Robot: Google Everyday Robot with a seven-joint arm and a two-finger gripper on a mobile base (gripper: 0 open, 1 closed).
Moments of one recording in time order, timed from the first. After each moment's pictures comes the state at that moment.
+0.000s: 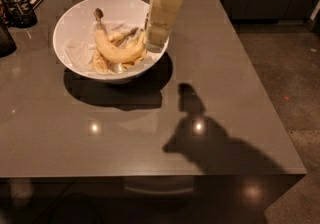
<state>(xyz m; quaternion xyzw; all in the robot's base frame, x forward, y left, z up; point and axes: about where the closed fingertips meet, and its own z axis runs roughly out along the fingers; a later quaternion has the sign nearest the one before) 0.535 -0.020 1.043 -0.63 0.74 -0.05 0.22</state>
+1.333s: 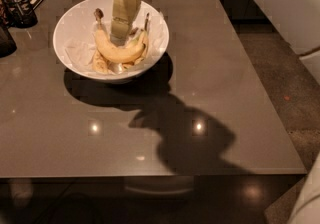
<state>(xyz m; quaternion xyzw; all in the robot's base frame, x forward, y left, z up) 0.588 0.051 1.020 -0.63 0.75 -0.01 0.22</state>
